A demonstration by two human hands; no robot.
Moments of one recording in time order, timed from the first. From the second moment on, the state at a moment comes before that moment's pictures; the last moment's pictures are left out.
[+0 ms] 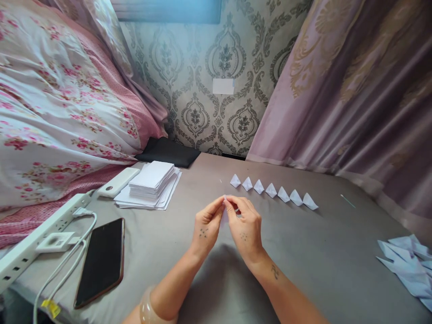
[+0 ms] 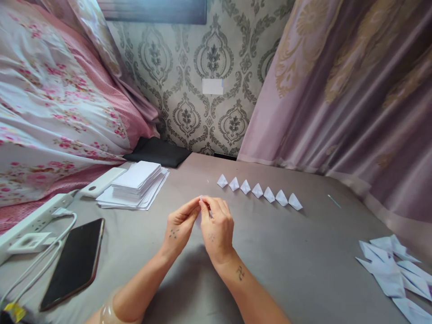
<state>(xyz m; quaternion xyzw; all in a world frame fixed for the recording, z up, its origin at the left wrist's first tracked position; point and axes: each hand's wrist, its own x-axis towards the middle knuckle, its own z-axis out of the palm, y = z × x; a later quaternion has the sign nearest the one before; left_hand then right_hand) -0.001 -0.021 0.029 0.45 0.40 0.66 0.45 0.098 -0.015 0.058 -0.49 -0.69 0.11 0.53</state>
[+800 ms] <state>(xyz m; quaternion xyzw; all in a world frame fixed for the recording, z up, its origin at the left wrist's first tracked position) -0.006 -0.022 0.039 0.33 0.41 0.65 0.55 0.101 -0.015 0.065 -0.53 -0.68 0.23 0.45</state>
